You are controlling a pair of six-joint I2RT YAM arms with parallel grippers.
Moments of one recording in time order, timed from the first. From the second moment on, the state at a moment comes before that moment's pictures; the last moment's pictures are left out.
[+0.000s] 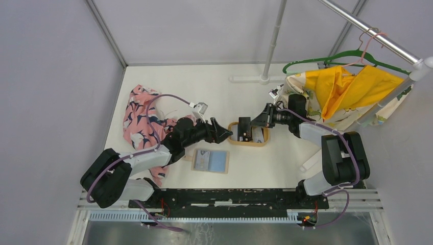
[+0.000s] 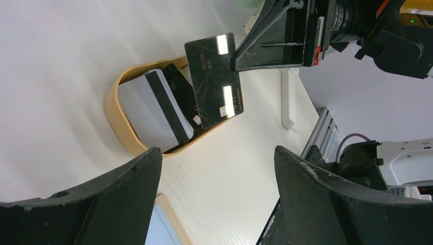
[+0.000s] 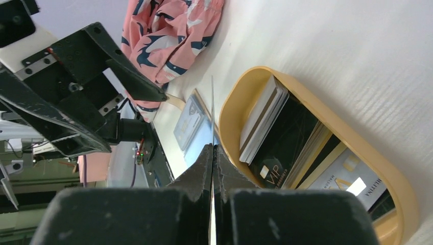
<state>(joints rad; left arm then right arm) -0.70 1.29 0.49 0.58 0.24 -0.68 0.13 1.52 0.69 0.24 -0.99 0.48</state>
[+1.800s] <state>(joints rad) -0.54 1.63 0.32 1.52 0.61 -1.16 0.40 1.36 0.66 0.35 -1.22 0.12</state>
